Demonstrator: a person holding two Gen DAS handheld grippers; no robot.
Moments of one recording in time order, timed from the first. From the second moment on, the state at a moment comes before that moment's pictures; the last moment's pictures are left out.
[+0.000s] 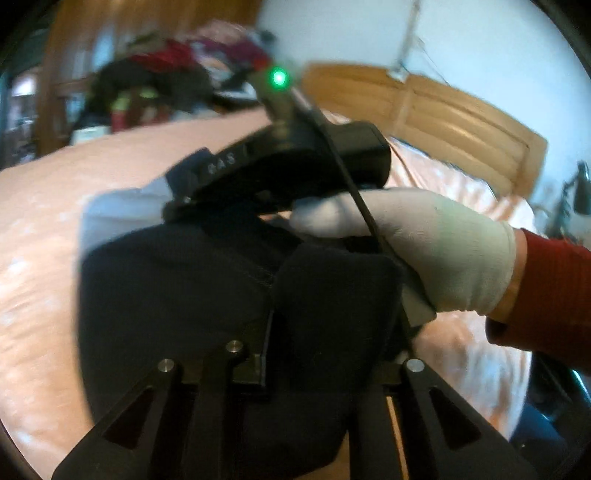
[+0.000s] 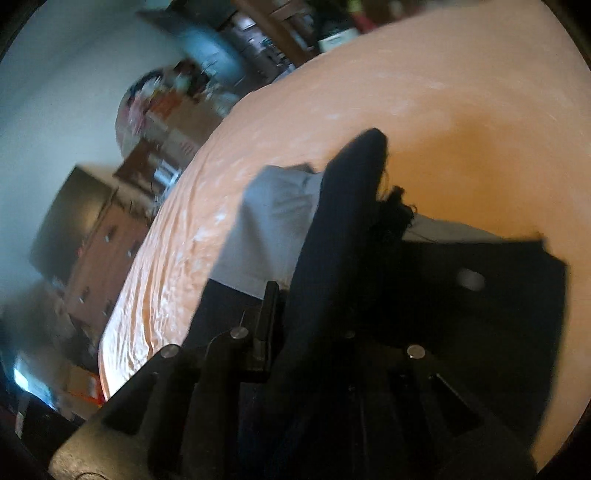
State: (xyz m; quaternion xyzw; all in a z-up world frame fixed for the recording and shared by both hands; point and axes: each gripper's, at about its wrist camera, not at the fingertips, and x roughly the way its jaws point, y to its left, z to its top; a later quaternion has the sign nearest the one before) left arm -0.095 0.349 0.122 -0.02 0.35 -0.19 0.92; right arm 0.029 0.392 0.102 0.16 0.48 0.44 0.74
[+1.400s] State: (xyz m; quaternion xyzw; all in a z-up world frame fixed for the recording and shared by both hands) left arm -0.194 0.403 0.074 -0.05 0.41 -0.09 0.90; right arm -0.073 0.265 0.050 0.22 0.55 0.39 0.71
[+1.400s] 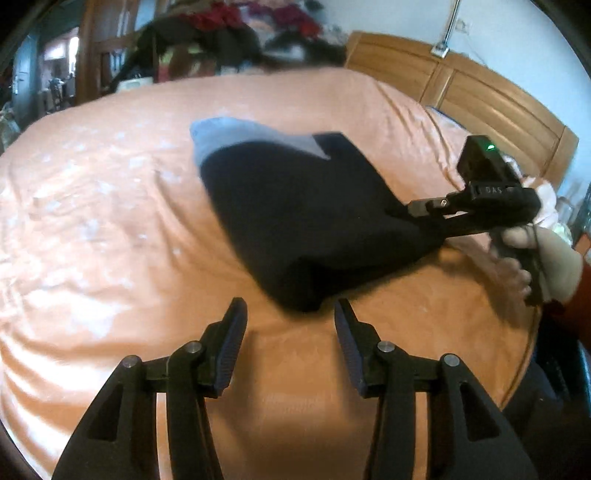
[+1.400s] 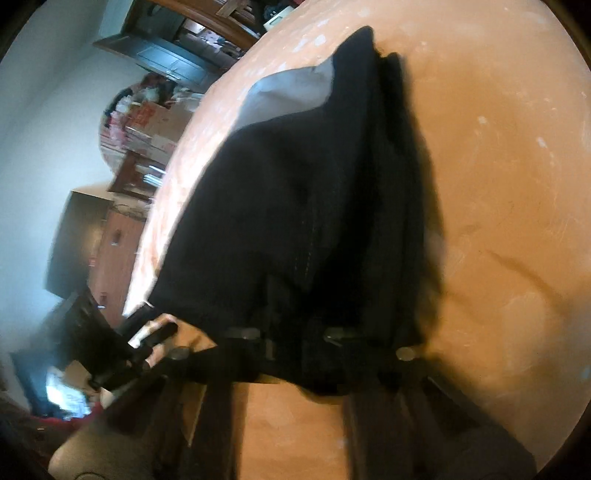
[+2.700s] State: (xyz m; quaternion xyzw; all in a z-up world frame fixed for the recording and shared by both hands) left arm -0.176 0.421 0.041 0.07 0.43 -0.08 0.89; right arm -0.079 0.209 0.005 0.26 0.51 0.41 0.71
